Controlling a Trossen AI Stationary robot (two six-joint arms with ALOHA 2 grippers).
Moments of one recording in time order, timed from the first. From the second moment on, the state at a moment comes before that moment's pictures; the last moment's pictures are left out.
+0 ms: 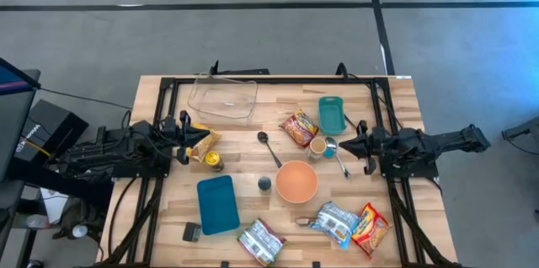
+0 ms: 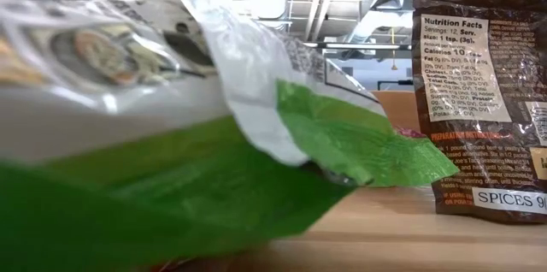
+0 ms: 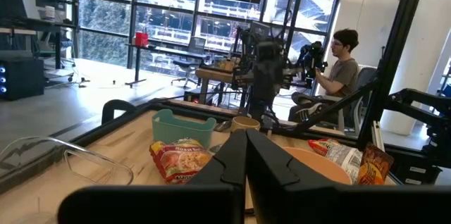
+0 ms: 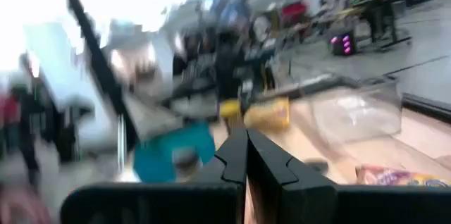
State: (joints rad) left arm 0.18 0.02 0.01 0.15 0.02 -0.16; right arm 0.17 0.05 0.01 0.17 0.25 0.30
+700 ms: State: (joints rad) left arm 0.18 0.02 0.01 0.15 0.02 -0.16; right arm 0.14 0.19 0.01 0.27 0.64 0.25
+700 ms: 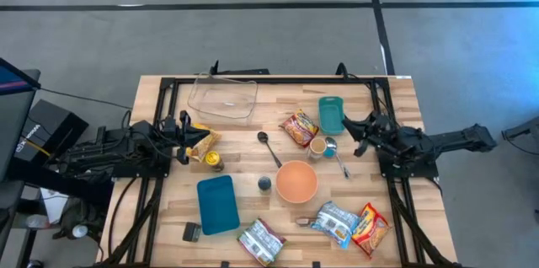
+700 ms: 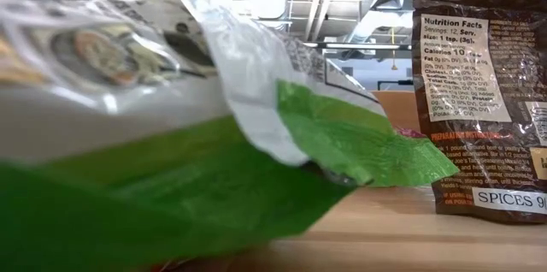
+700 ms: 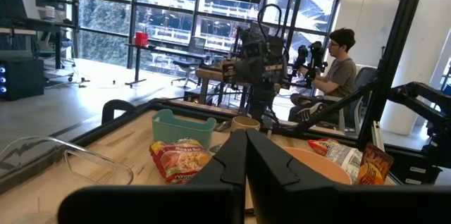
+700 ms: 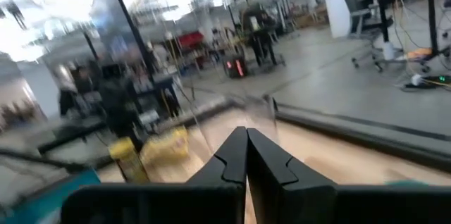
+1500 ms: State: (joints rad) left arm 0.18 0.02 0.01 0.15 0.02 -0.16; right arm 0.13 0.43 0.01 0.40 0.63 0.24
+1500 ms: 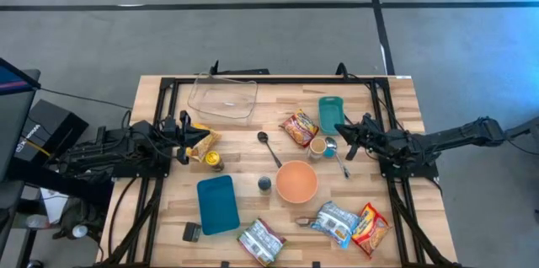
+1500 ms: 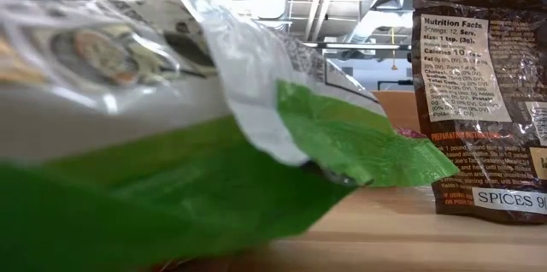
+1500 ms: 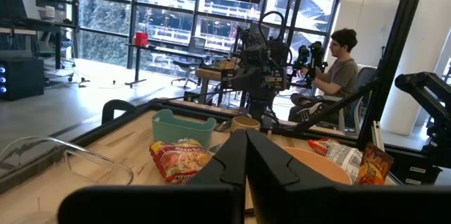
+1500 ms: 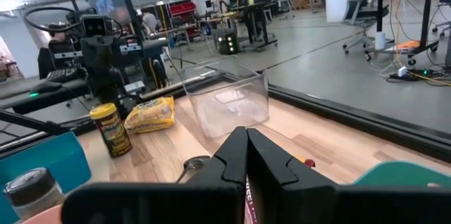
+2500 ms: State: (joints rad) left arm 0.18 0.02 0.01 0.15 0.02 -0.16; right arm 0.20 0.42 0.14 0.38 0.52 0.52
